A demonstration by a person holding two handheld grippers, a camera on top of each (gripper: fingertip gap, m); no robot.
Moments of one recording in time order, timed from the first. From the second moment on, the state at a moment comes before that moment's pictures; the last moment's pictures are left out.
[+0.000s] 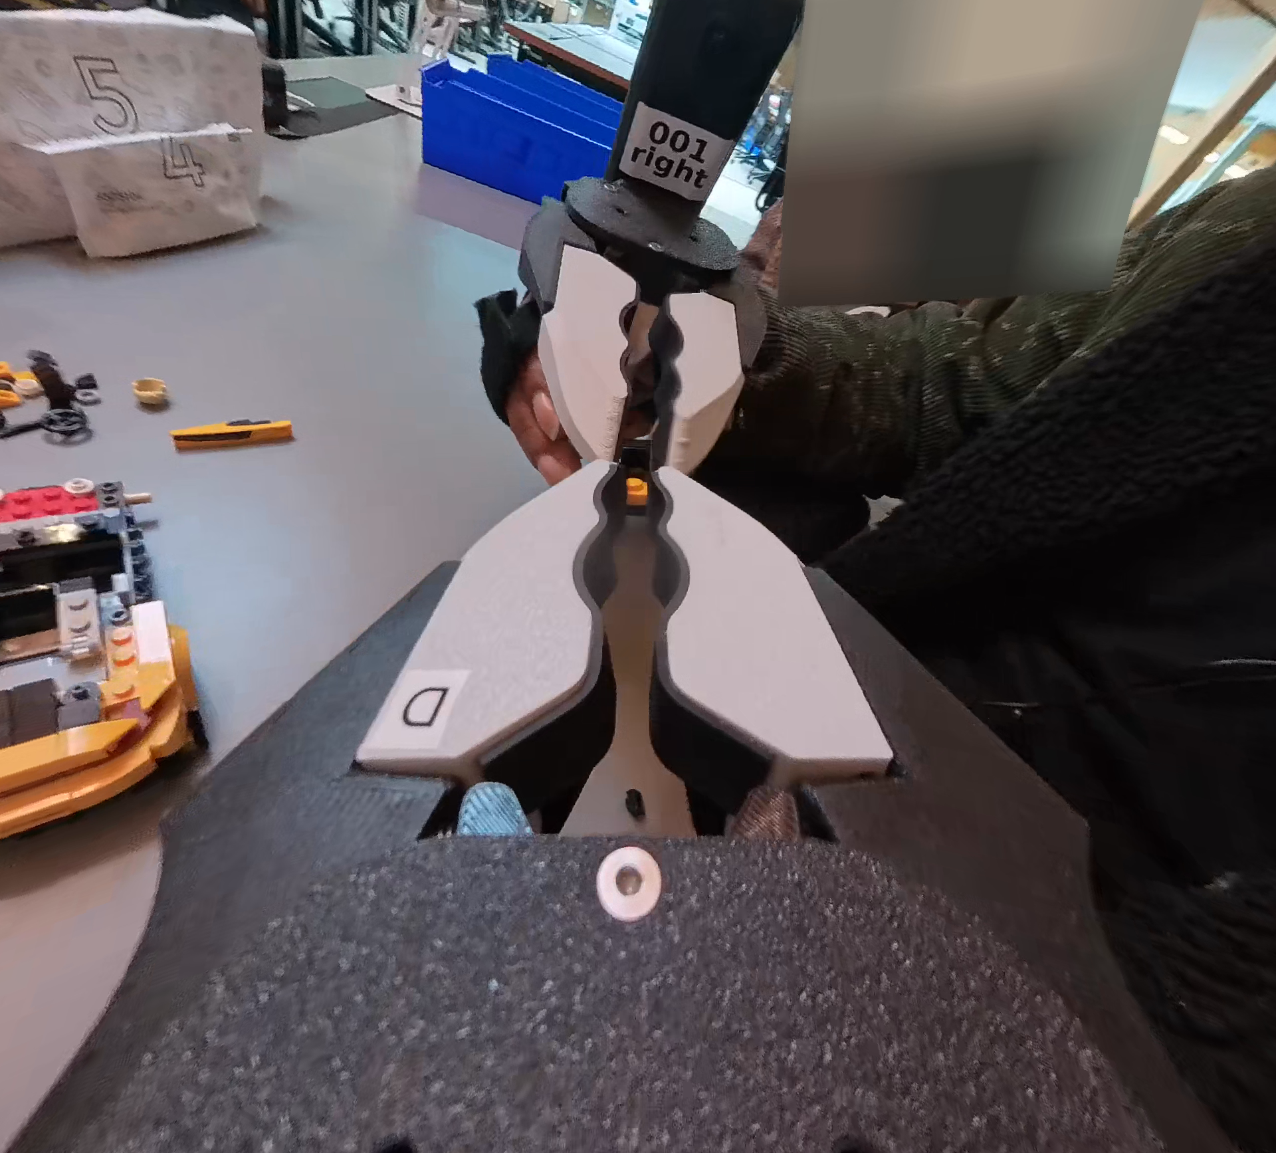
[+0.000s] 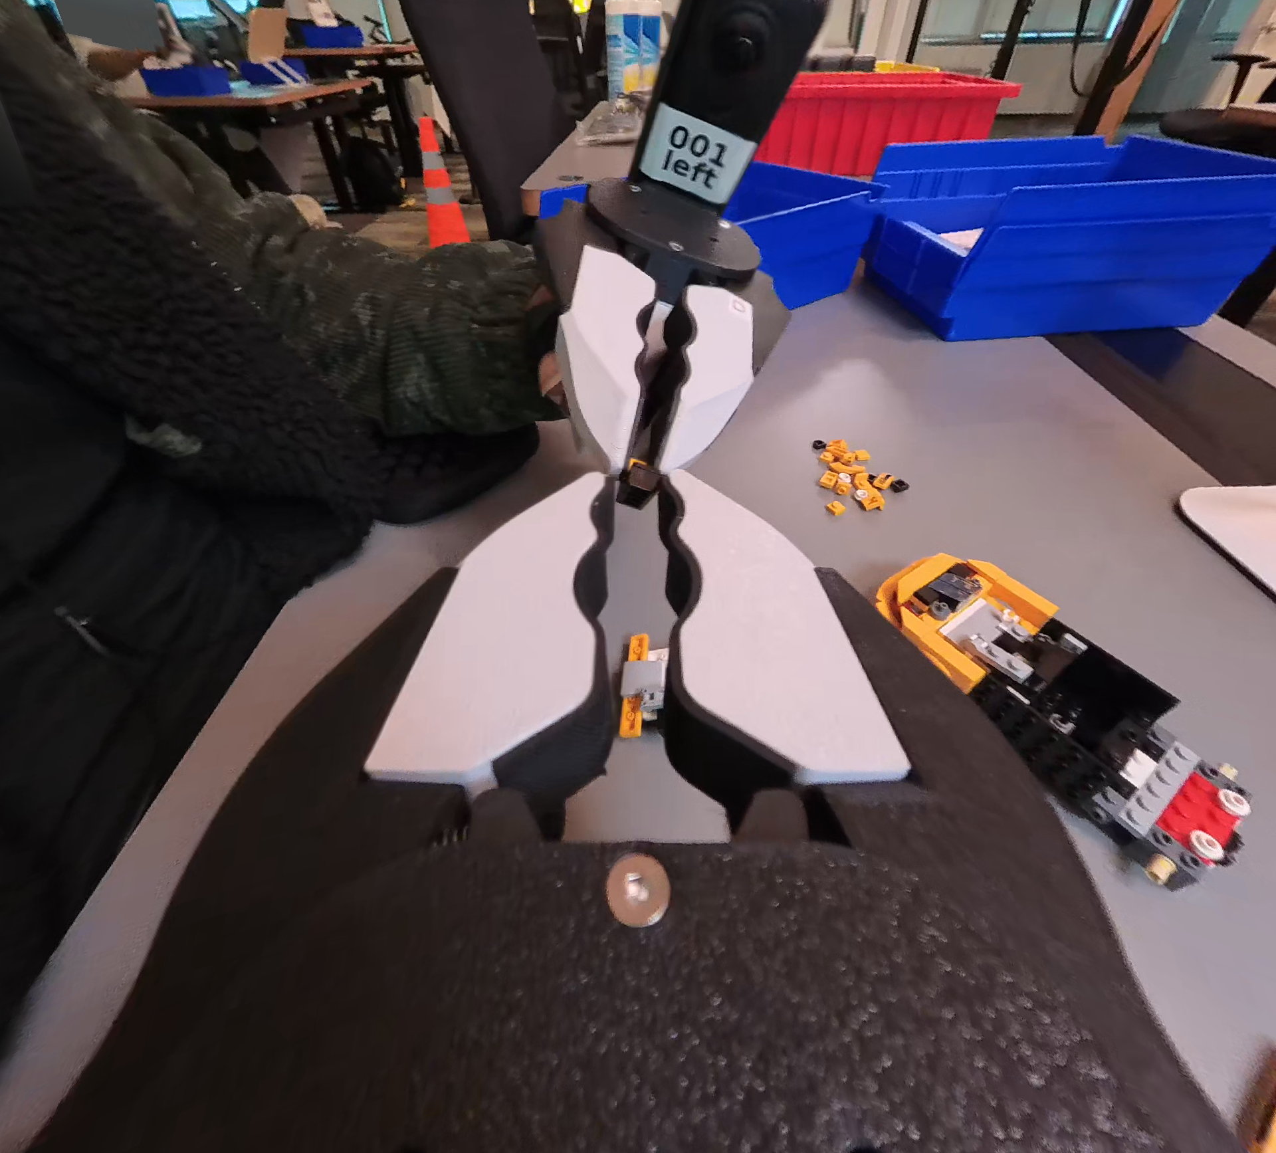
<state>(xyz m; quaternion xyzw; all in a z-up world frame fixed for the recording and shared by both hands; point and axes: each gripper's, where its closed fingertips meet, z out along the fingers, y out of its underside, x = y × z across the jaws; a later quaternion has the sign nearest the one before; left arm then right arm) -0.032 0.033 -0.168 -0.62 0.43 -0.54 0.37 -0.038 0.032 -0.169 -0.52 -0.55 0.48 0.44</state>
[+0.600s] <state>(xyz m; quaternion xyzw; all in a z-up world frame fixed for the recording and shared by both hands) -0.063 0.042 -0.128 -0.58 0.42 -0.53 0.45 -0.025 0.038 -0.183 -0.52 -0.59 0.45 0.42</state>
